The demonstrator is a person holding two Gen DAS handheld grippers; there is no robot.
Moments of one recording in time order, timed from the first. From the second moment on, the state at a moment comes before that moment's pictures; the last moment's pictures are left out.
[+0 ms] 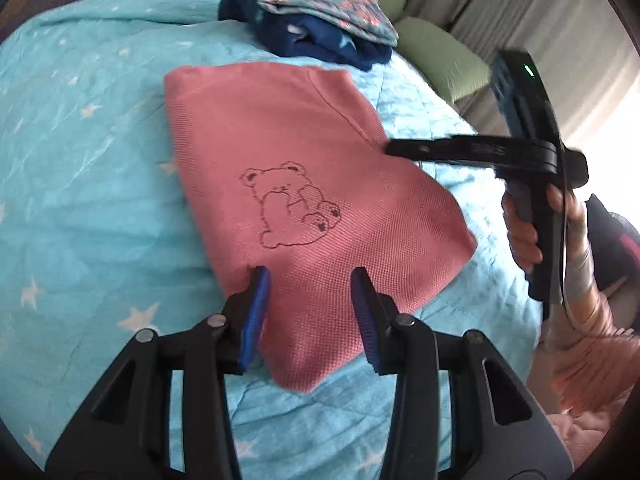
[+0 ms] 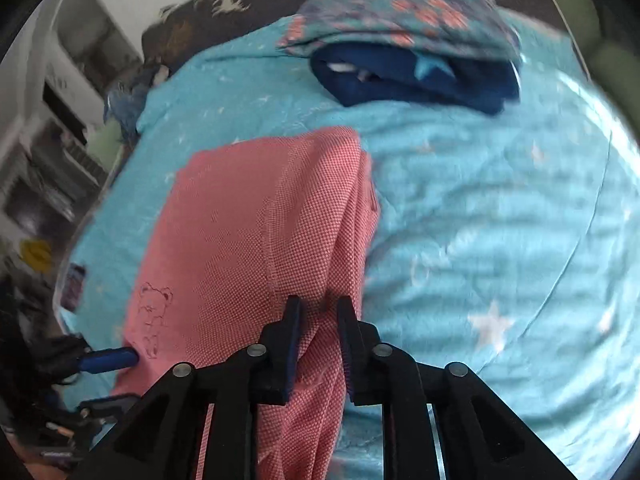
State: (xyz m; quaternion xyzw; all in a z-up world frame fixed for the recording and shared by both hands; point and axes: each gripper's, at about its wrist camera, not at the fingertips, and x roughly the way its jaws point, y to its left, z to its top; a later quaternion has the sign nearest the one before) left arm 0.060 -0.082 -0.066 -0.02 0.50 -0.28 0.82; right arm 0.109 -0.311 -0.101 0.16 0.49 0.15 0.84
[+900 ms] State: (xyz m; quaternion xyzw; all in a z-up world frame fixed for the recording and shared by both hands) left arm 0.153 -0.058 -0.093 -0.12 0.53 -0.26 0.80; right arm 0.154 -0.316 -0.126 0.24 0.51 0.27 0.78
